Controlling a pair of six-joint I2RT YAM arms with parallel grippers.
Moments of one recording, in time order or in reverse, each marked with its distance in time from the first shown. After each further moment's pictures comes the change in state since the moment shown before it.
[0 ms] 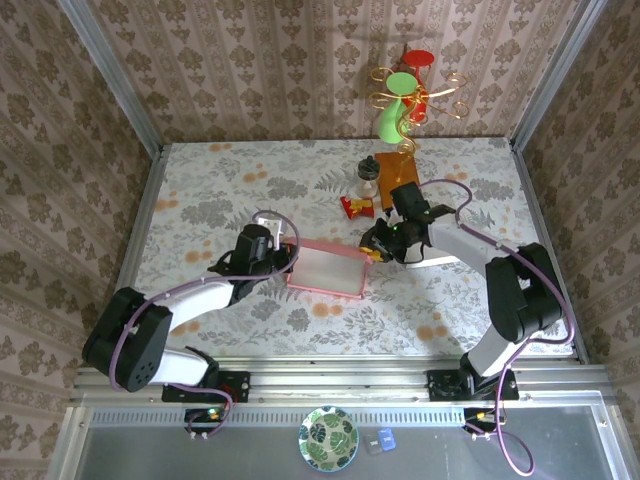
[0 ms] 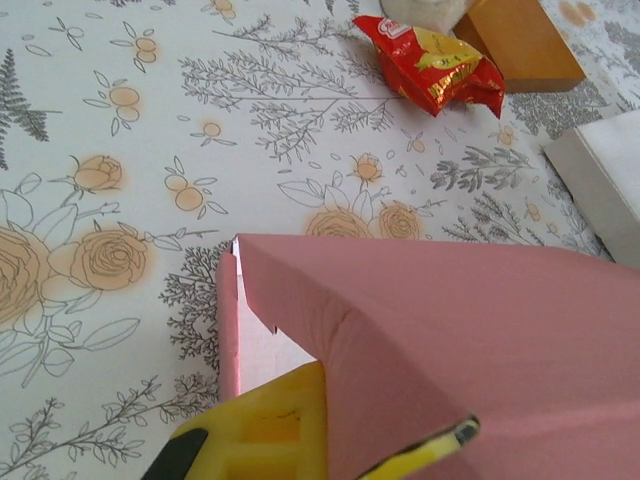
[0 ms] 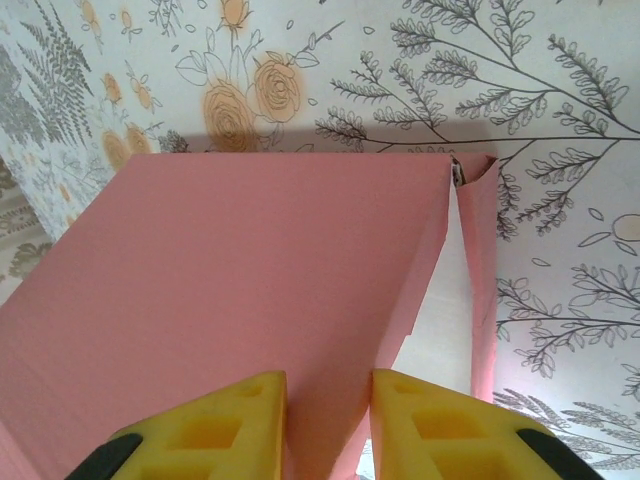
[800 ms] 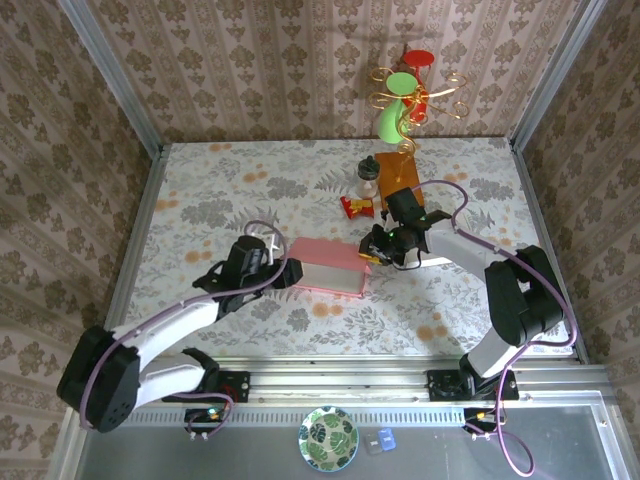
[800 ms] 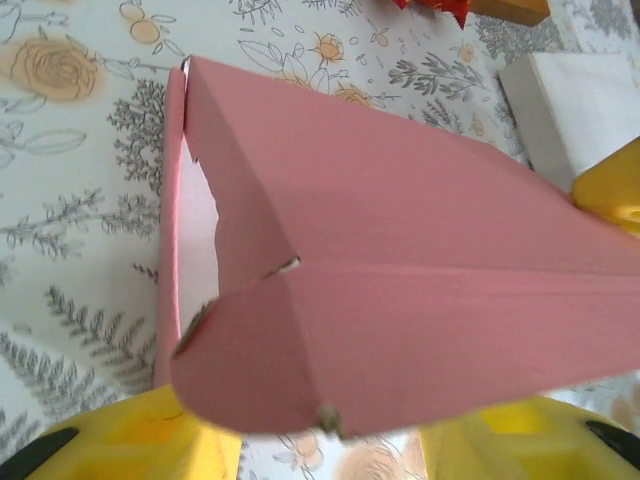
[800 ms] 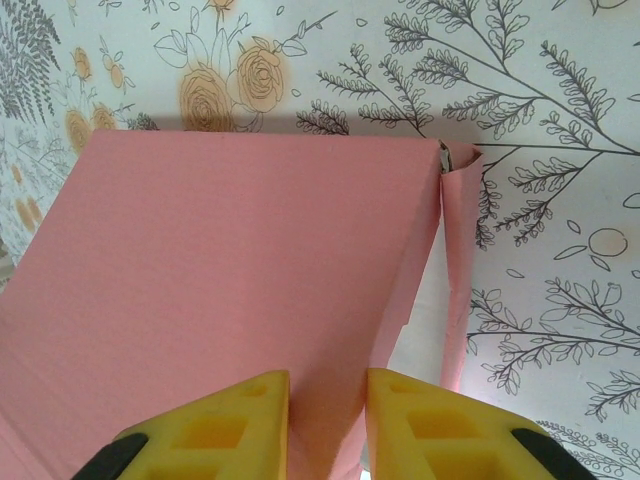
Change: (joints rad) left arm -0.050 -0.266 -0.033 -0.317 0.069 -0.213; right arm 0.040 -0.011 -0.030 0.025 0.077 -0.067
